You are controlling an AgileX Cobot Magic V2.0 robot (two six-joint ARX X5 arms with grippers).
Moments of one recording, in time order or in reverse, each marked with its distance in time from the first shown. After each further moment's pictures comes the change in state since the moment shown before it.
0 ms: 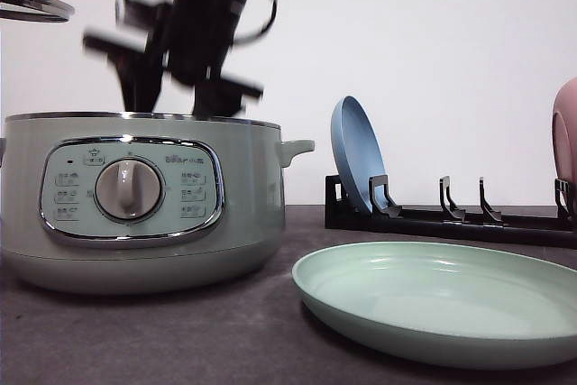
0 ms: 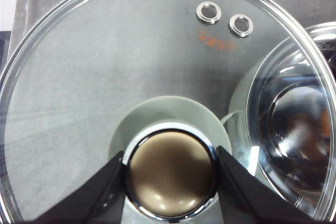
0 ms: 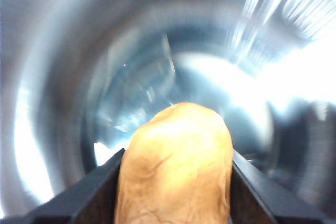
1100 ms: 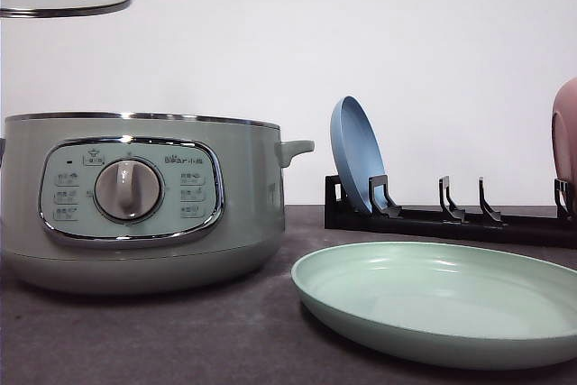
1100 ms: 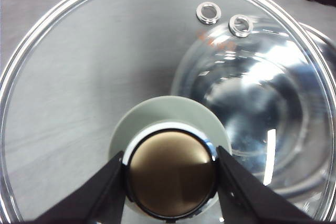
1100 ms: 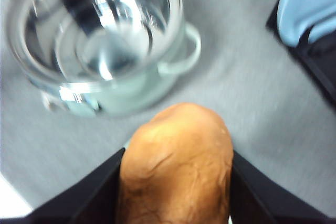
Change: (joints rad) left_arx -0.133 0.000 0.000 0.008 0.132 0.000; right_arx -0.220 -0.956 -0.745 -0.039 0.000 -0.118
